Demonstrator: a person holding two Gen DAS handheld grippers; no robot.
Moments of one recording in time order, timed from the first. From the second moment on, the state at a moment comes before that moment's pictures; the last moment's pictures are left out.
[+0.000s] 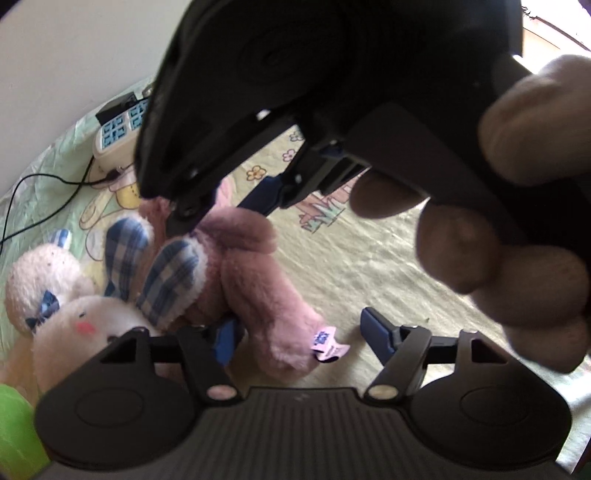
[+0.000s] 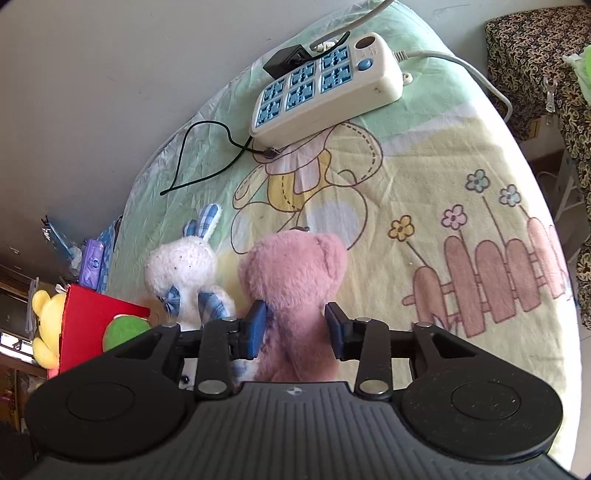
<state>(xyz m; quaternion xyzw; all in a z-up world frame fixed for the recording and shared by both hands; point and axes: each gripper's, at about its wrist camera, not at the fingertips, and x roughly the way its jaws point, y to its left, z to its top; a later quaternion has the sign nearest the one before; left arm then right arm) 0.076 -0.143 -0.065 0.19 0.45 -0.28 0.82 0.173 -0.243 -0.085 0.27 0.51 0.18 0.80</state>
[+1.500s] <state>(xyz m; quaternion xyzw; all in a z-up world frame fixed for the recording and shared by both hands) -0.004 -0.112 0.025 0.16 0.34 -0.36 0.86 0.066 -0.261 -0.006 0.34 0.39 0.13 0.84</state>
